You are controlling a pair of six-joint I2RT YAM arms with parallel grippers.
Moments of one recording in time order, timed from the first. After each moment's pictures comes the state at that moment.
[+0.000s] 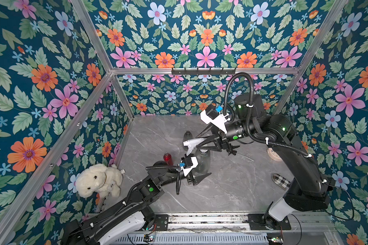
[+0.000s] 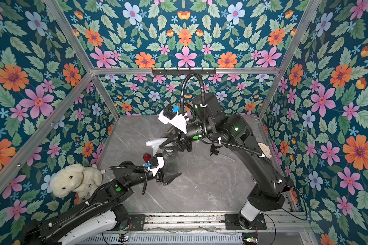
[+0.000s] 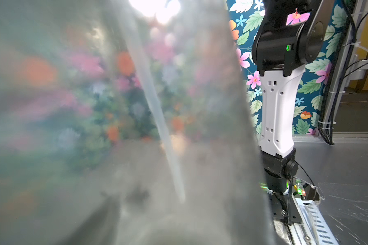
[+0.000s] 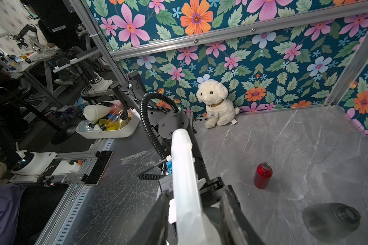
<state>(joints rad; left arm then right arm) -0.89 0.80 0.54 0.36 0.42 0.13 0.82 1.63 2.26 -1.11 -0.79 -0.18</state>
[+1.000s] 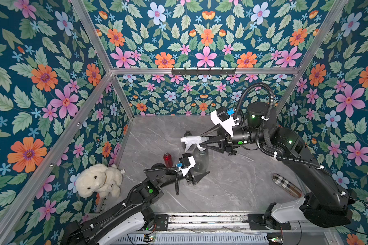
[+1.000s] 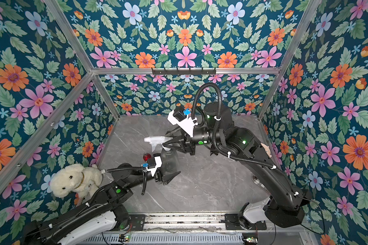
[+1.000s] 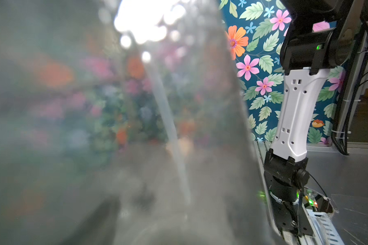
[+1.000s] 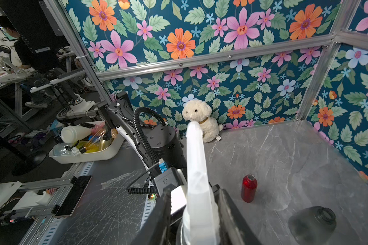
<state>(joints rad) -0.89 0.78 0.51 0.42 0.38 0.10 0.82 1.41 1.93 -0.78 -0.70 -0.07</state>
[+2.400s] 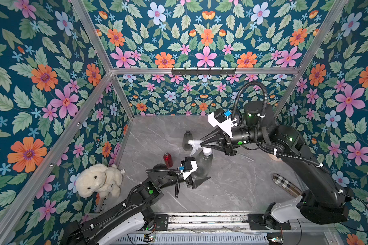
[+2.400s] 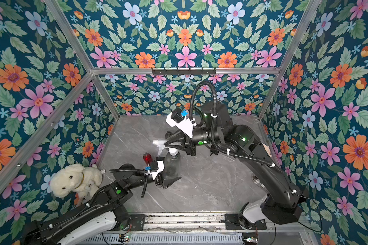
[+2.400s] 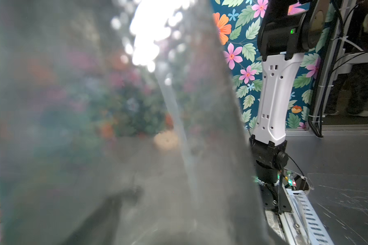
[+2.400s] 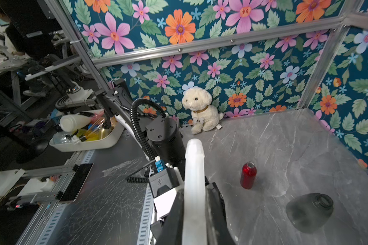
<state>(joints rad) -0.89 0.77 0.48 0.38 0.43 0.13 0.82 1.41 1.92 -0.84 -0.68 -0.09</state>
